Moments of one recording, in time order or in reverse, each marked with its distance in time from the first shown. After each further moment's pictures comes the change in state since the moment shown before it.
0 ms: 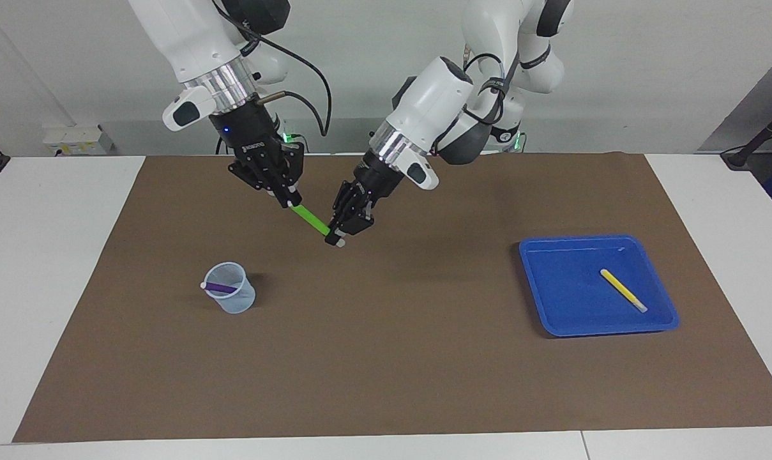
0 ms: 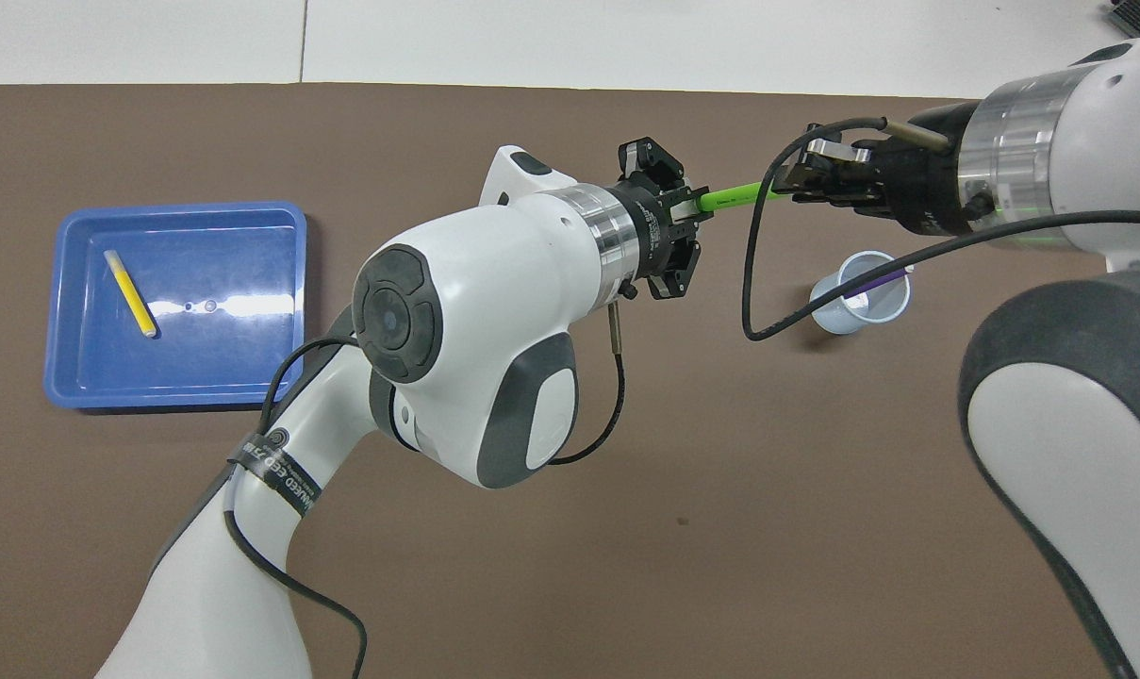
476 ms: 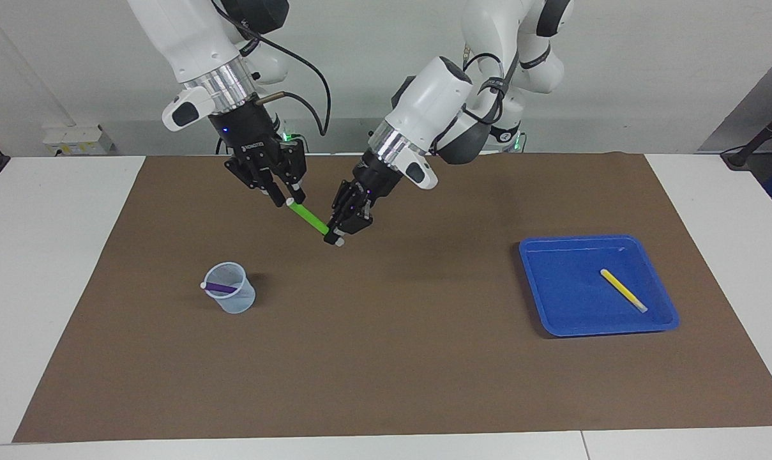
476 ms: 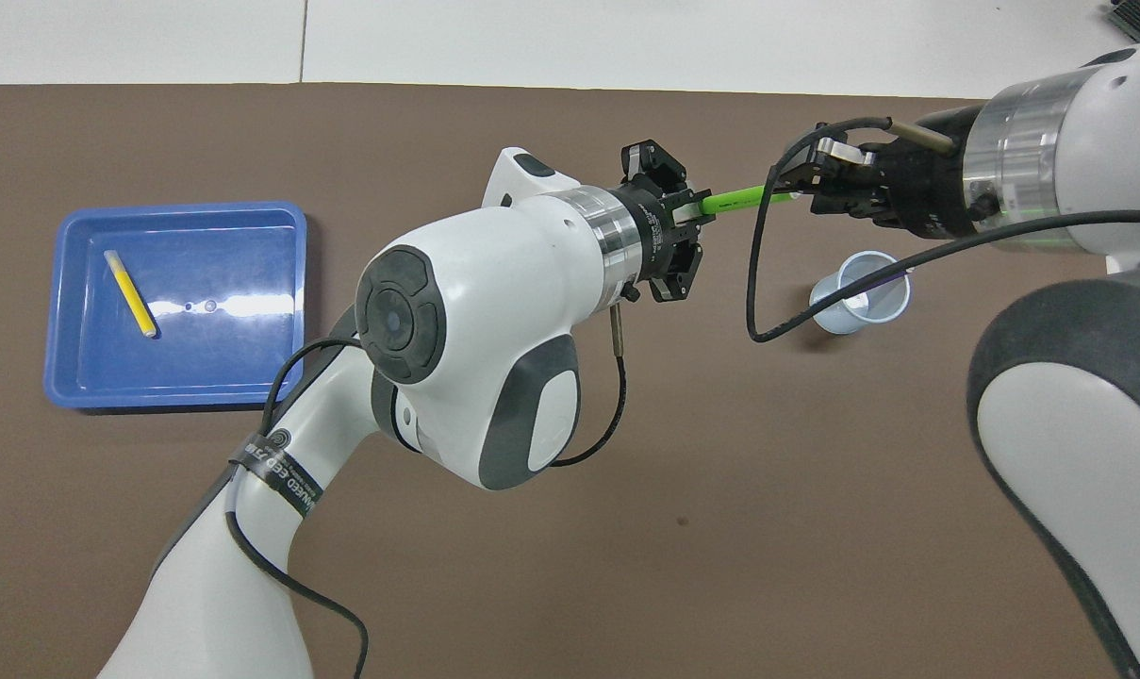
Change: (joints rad) left arm -0.001 0.000 -0.002 0.000 0.001 -0.008 0.003; right arm -0.006 -0.006 -0.004 0.002 0.000 -0.030 0.020
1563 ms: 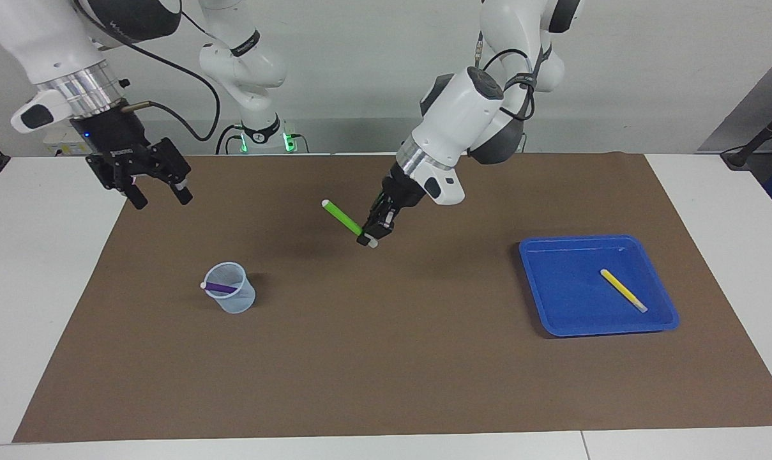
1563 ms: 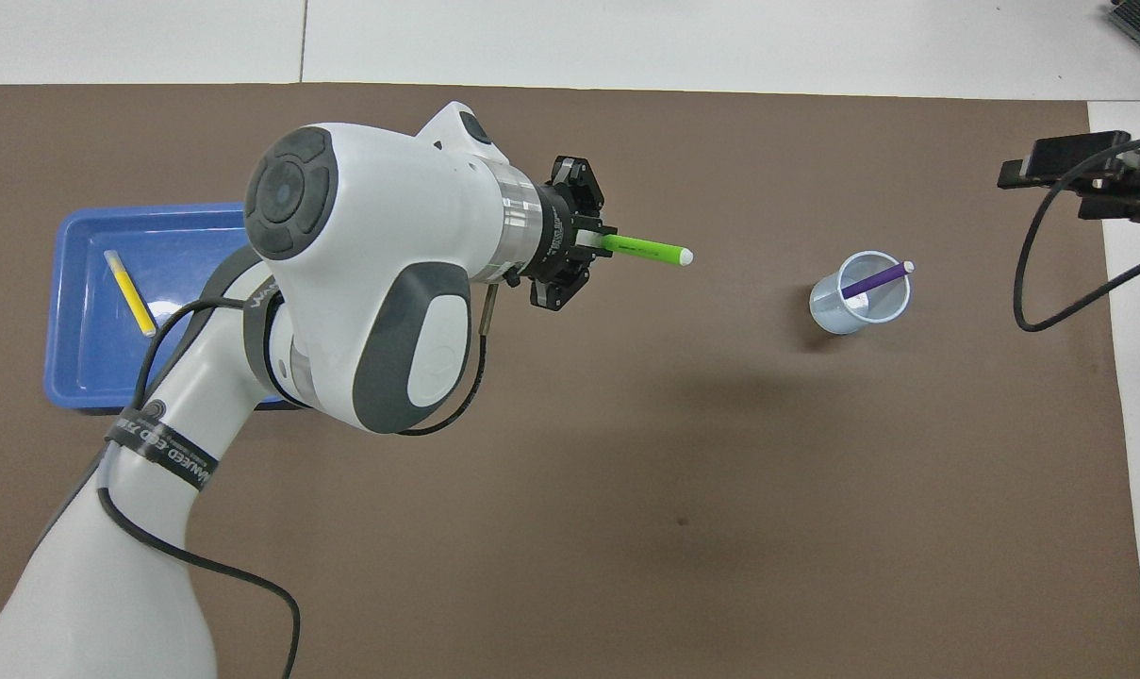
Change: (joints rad) left arm 0.136 -0.044 0.014 -0.001 0.002 -0.405 0.460; right arm -0.294 -0.018 -0.029 -0.080 -0.001 -0.038 -0.357
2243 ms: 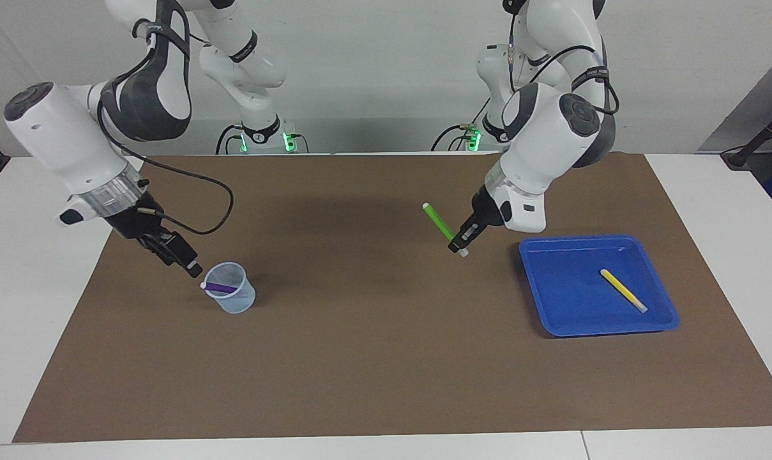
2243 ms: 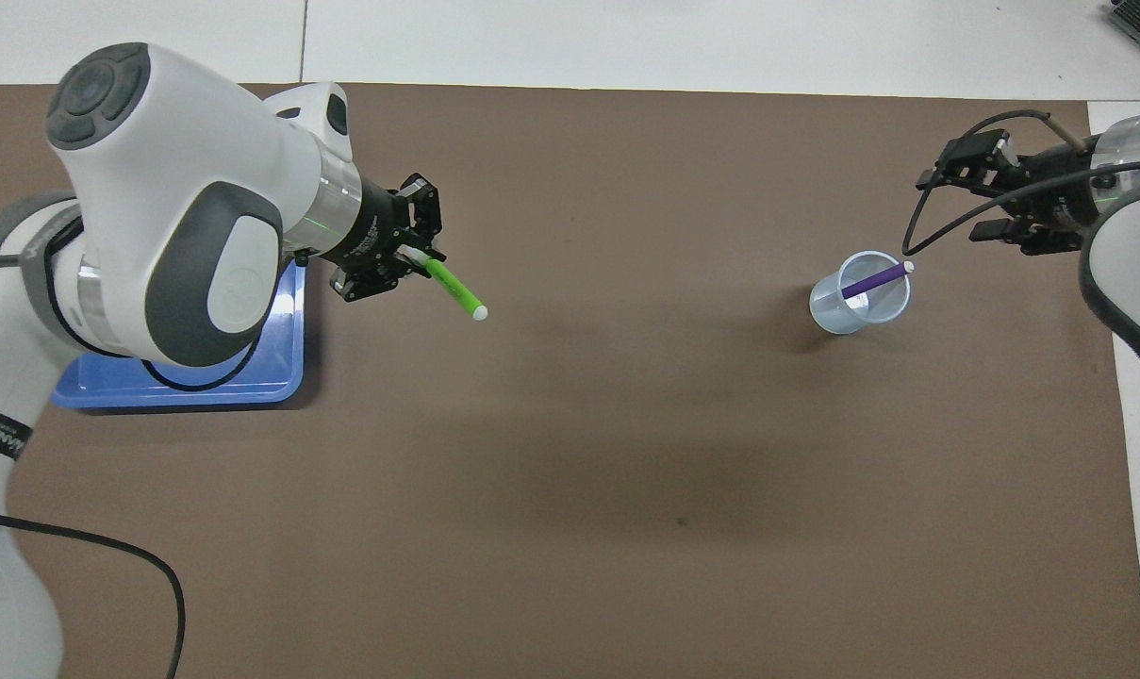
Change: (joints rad) left arm 0.228 -0.050 0.006 -0.038 0.164 -0.344 0.559; right arm 0.021 0.176 0.006 -0.042 0.000 0.108 0.359
